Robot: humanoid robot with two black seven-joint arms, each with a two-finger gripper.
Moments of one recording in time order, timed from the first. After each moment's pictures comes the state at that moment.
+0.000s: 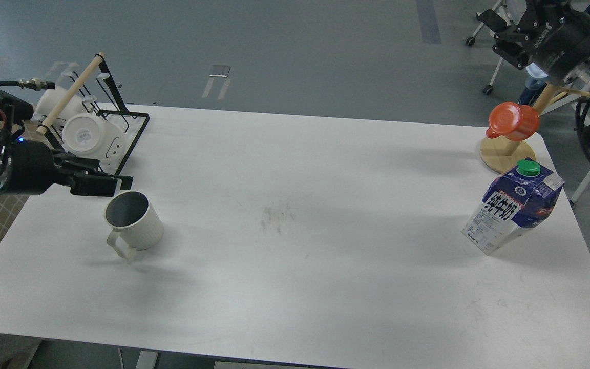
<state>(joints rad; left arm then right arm) -0.91 1.15 -0.30 -1.33 1.68 -0.49 -0.49 1.11 -0.60 0.40 0.77 -0.43 0.41 0.49</state>
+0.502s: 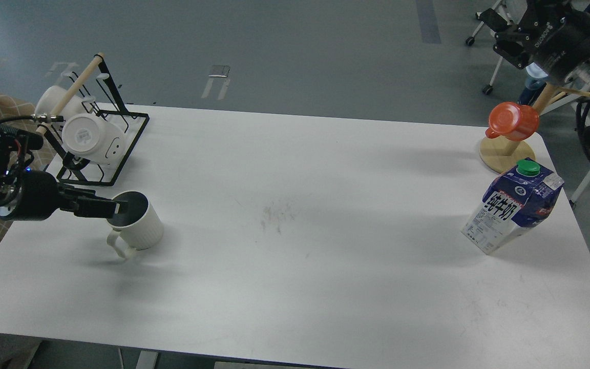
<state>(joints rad) -0.80 1.07 -0.30 -1.19 1.65 -0.49 -0.49 1.11 -0.61 0.41 0.79 -0.43 0.41 0.49</state>
